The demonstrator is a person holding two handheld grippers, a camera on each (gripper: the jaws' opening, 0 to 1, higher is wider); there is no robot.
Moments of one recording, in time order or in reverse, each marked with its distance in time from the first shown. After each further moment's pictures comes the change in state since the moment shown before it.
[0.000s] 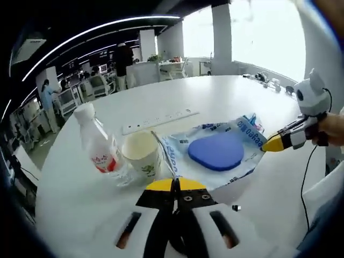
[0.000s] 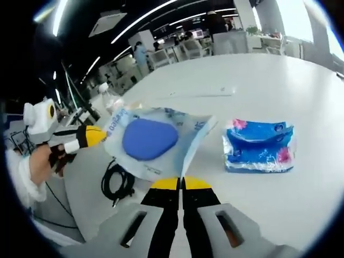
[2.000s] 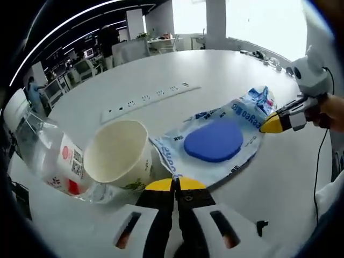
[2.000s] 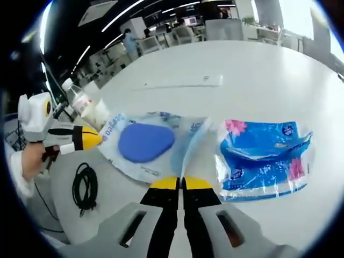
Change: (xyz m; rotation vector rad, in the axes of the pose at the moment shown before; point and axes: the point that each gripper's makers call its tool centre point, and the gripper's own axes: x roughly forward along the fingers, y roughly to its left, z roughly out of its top) left arm 0.078 0.003 -0.026 0.015 0.187 -0.057; right arm 0.055 -0.054 0.007 -0.001 0.113 -0.061
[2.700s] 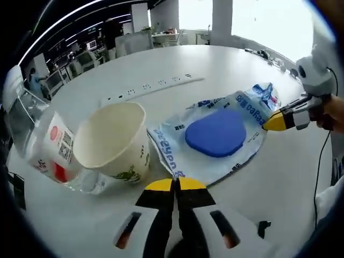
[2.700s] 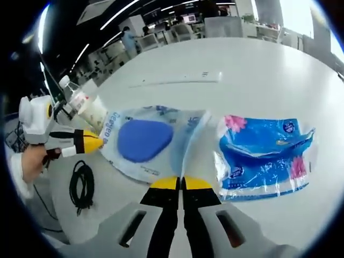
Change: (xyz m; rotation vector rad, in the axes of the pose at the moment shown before) left arm 0.013 -0.001 -0.020 -0.054 0.046 0.003; right arm 0.006 -0.003 -0.007 -0.003 0.023 -0.009
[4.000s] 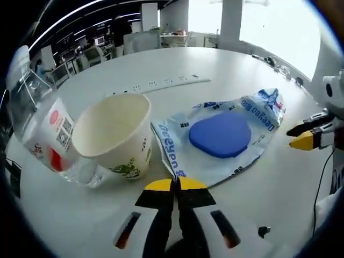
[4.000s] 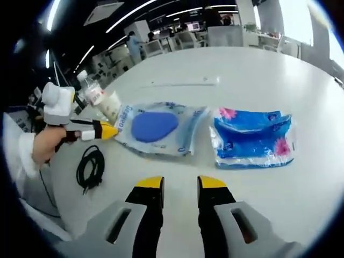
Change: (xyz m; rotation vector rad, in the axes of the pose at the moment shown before) left arm 0.001 0.001 -0.002 -0.059 -0.021 0.023; right arm -0.055 0.012 -0.037 -0.031 -0.062 0.013
